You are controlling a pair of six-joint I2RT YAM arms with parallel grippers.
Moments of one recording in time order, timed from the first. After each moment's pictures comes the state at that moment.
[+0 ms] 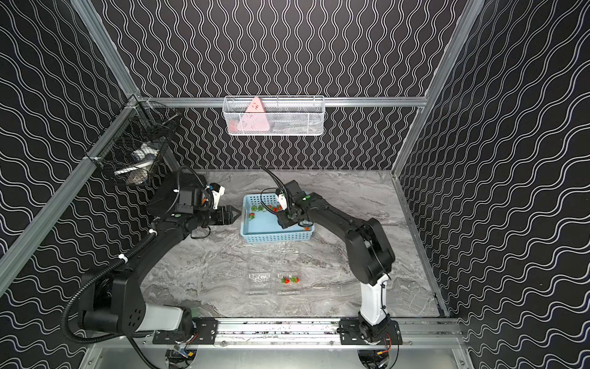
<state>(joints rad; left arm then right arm) -0.05 1.40 0.97 -0.35 0.47 -0.21 0.63 2.01 1.59 -0.62 -0.11 0.06</state>
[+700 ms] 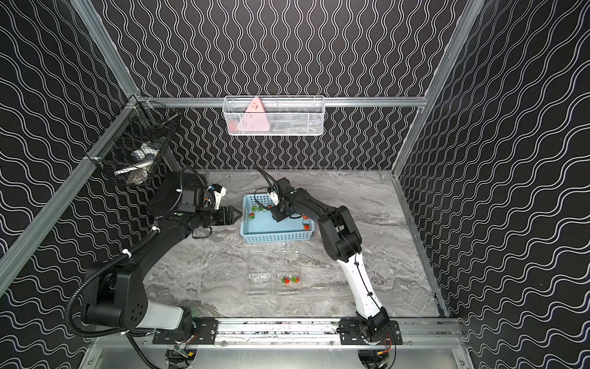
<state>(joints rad) -0.05 1.43 0.97 -0.35 0.47 -0.21 0.59 2.39 1.93 -0.61 -0.11 -0.06</state>
